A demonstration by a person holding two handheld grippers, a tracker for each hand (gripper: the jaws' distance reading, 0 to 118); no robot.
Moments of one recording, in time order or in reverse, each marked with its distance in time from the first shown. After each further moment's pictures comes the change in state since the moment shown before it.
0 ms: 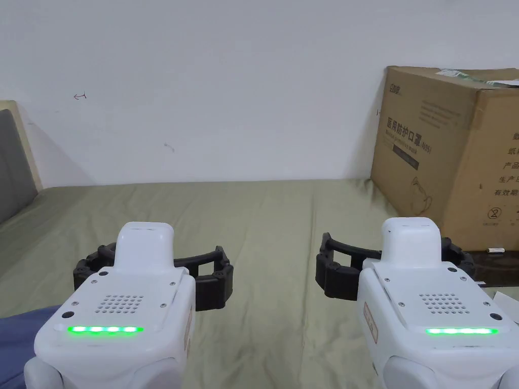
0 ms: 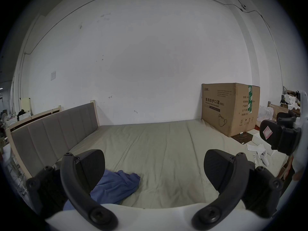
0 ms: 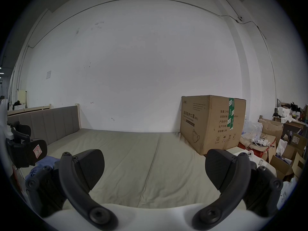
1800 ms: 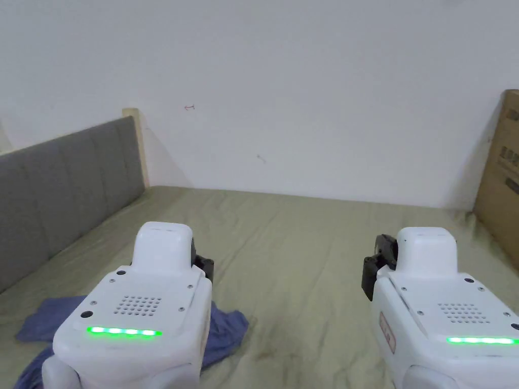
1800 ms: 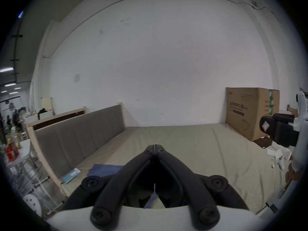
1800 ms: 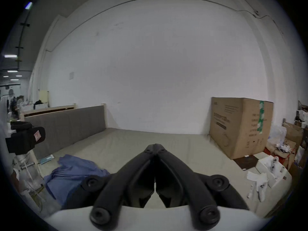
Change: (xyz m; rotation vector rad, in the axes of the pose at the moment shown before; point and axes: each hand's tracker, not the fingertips) left arm -0.076 0.010 0.049 0.024 0.258 0.012; right arm -0.088 0.021 -0.018 -0.004 0.282 0.009
